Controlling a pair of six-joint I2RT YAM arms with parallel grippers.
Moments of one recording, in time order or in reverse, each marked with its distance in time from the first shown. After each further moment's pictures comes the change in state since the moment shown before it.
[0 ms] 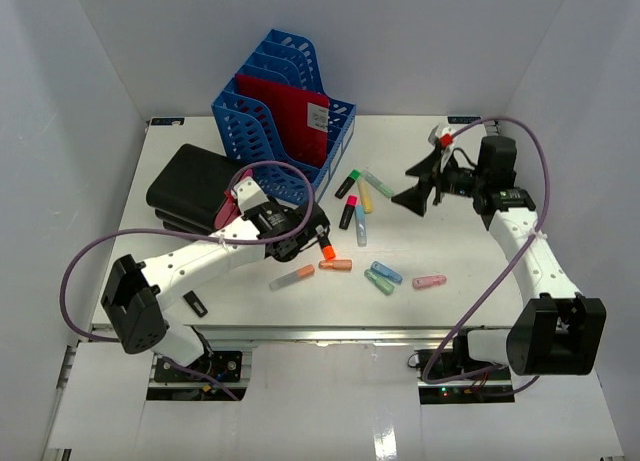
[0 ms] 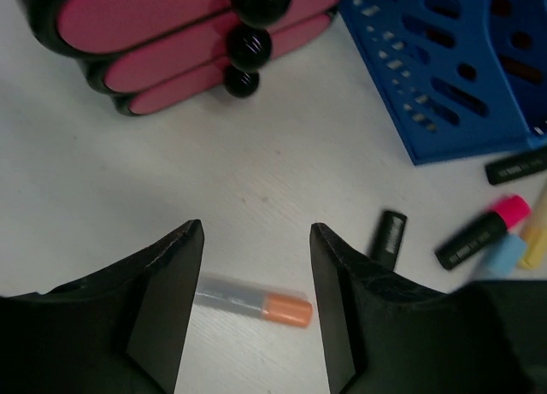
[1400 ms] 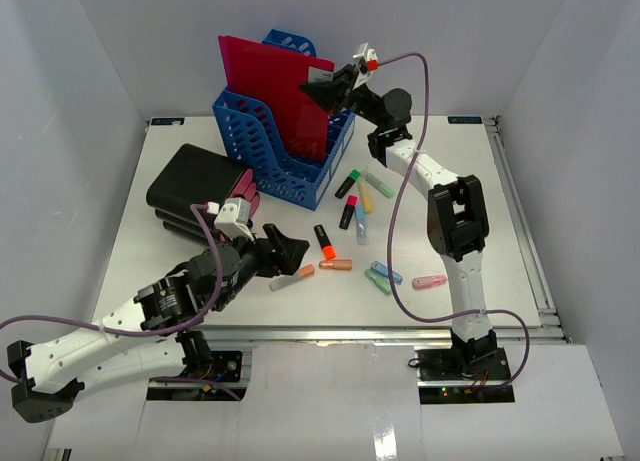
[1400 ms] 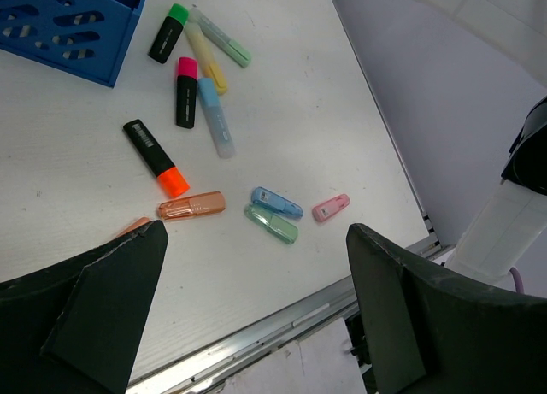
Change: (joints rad) left arm -0.161 -0.780 -0.484 0.815 0.401 0.850; right arm 0.389 0.963 0.852 1.206 0.265 0.764
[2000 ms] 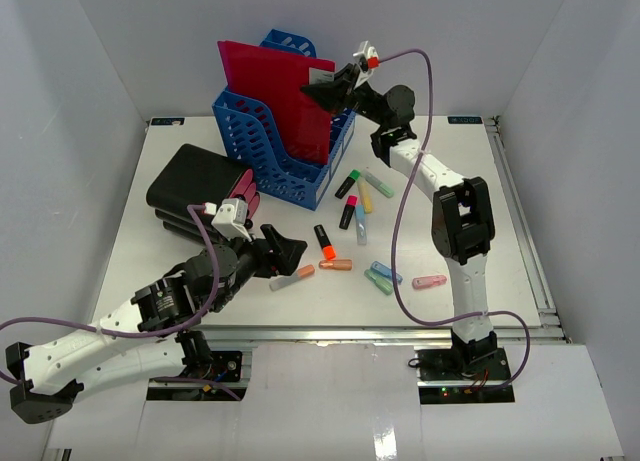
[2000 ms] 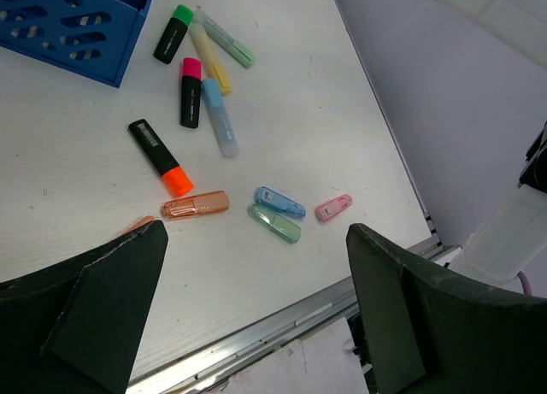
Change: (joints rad) left arm 0.000 -0.014 0.001 -0.018 -0.005 0.000; right arm -0.001 -0.054 -0.042 -0.061 -0.025 -0.007
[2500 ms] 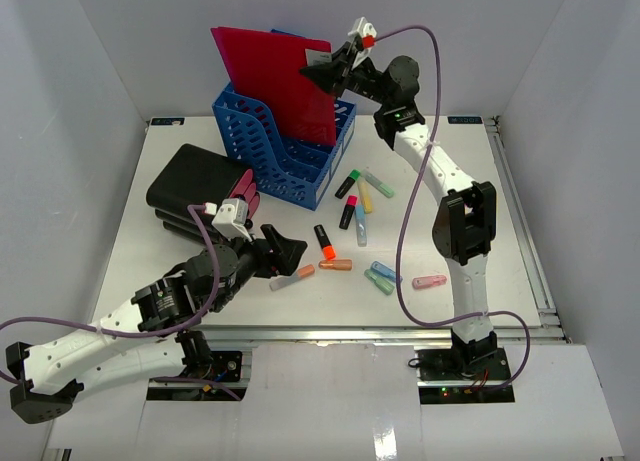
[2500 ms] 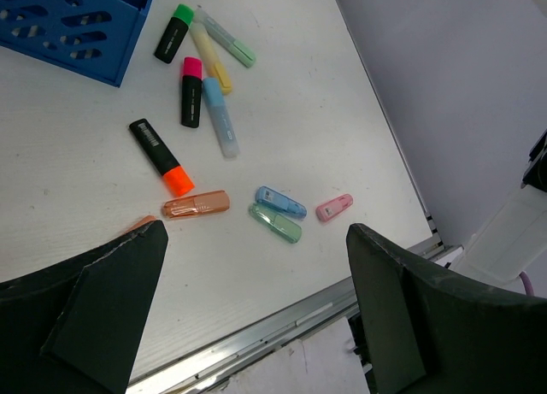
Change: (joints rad) left arm 0.000 0.002 0.001 -0.002 0.000 0.000; right arm 0.001 -0.007 0.238 -0.360 -0.036 -0.200
